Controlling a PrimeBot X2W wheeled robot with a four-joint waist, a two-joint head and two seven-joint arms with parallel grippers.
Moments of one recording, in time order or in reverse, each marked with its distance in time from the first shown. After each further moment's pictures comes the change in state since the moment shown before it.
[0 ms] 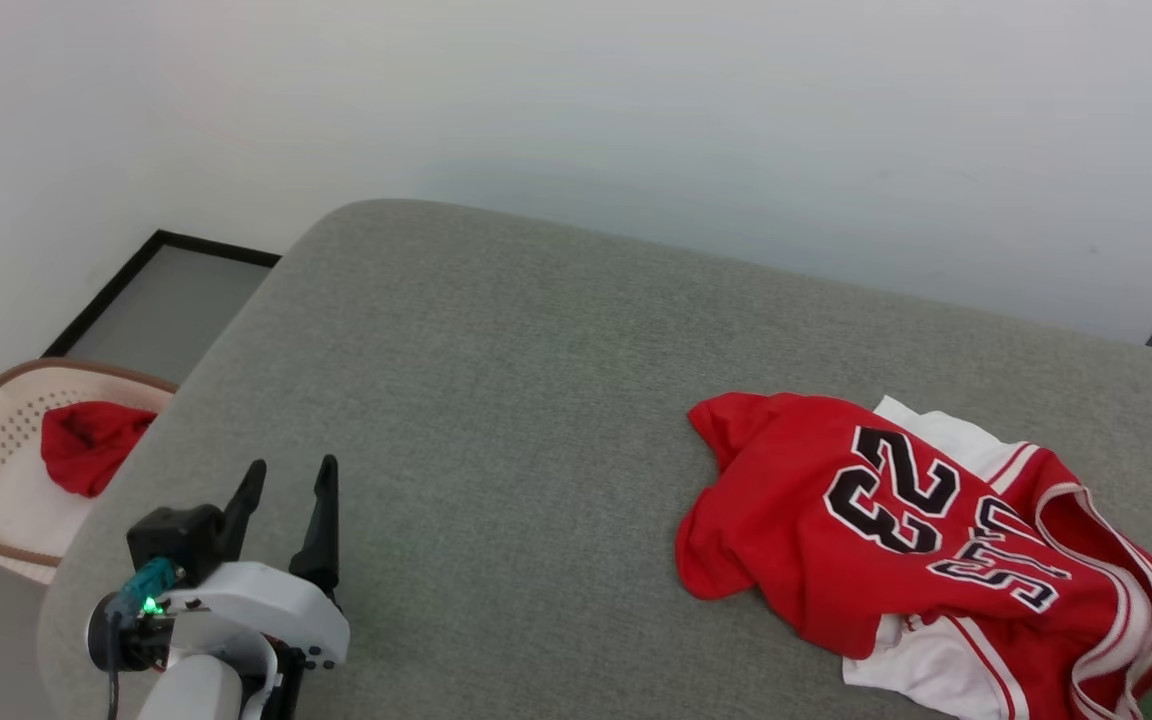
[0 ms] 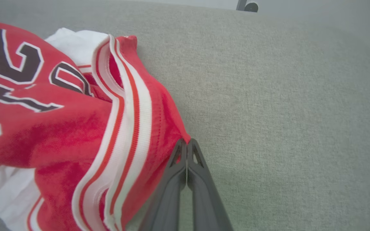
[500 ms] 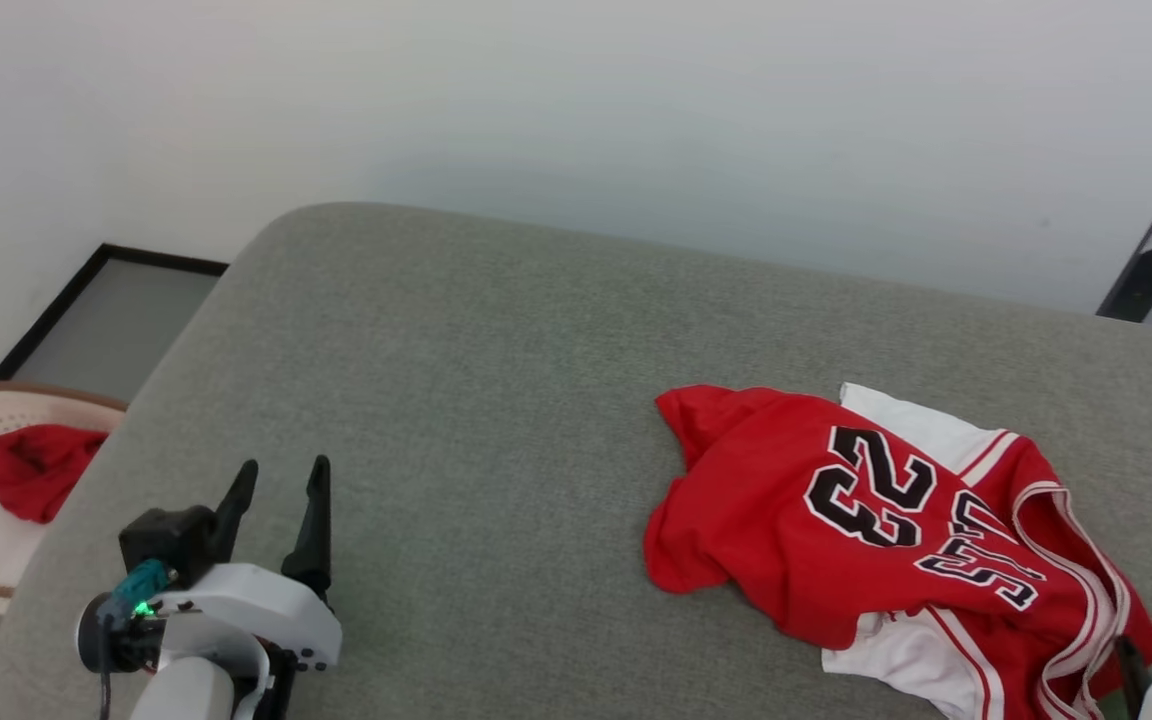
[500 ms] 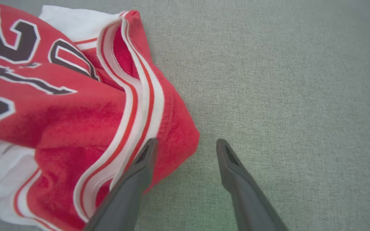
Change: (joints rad) left arm 0.005 0.008 0.006 -0.008 0.007 -0.001 0.000; right arm 0.009 0.042 0.028 0.045 -0.030 0.000 -0.063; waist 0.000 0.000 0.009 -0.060
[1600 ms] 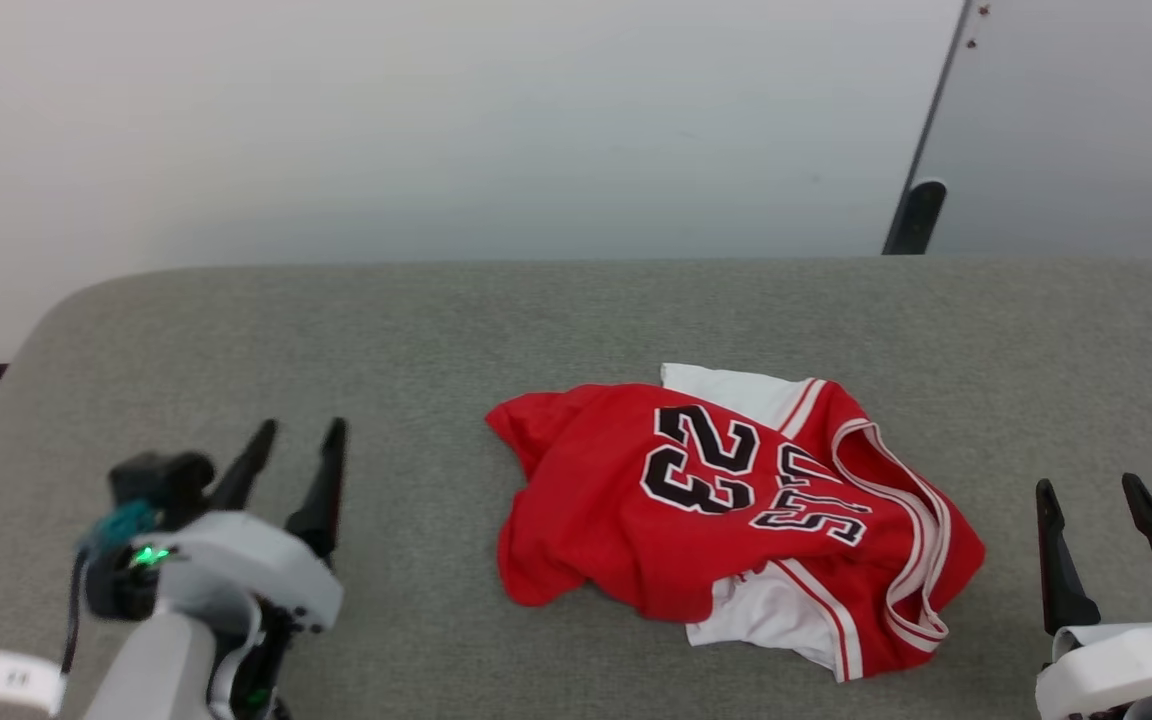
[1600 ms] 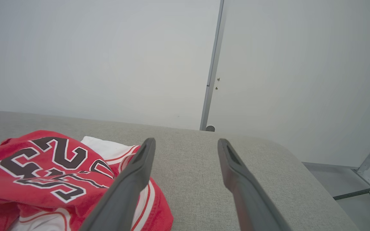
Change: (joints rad) left arm -0.023 0.086 -0.103 -0.123 -0.175 0.000 0.132; right arm -0.021 0.040 0.181 -0.125 -0.106 0.000 -0.580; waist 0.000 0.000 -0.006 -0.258
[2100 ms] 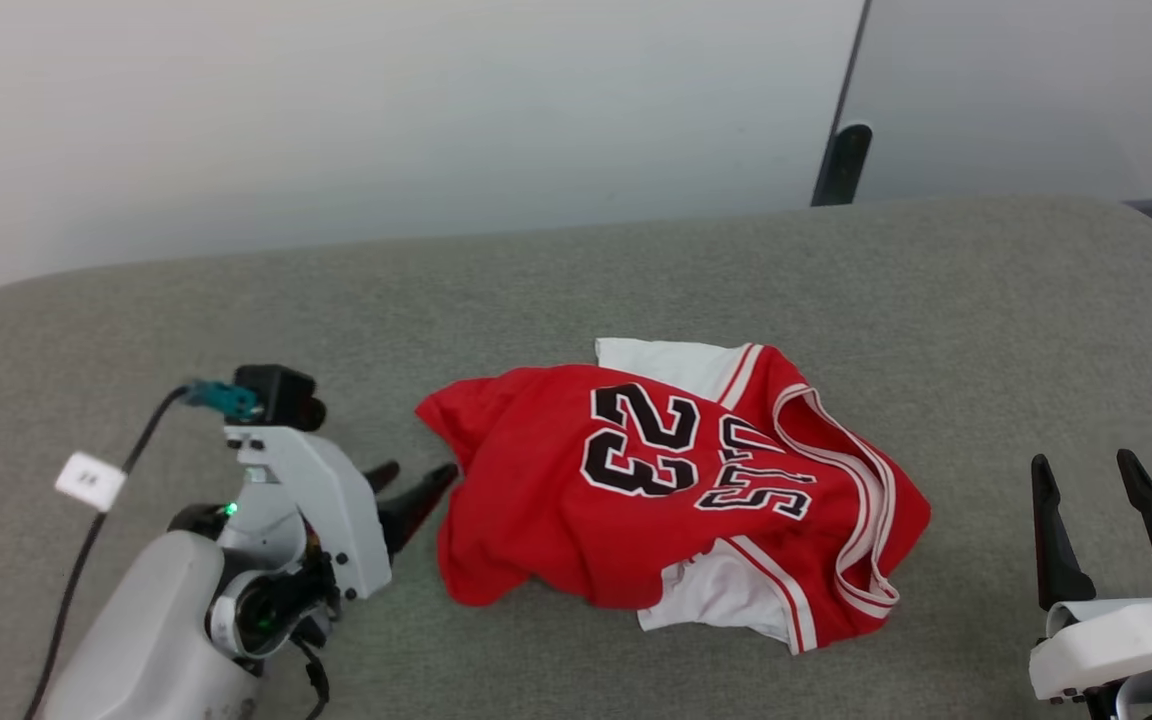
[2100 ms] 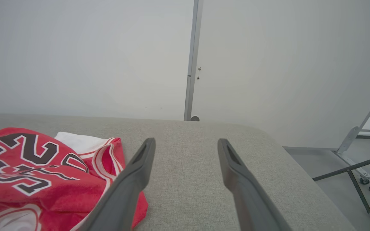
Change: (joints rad) left arm -0.140 0.082 -0.200 -0.064 -0.354 0.012 0.647; right arm -0.044 -0.001 0.009 0.023 0.022 0.000 -0.004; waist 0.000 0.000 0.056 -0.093
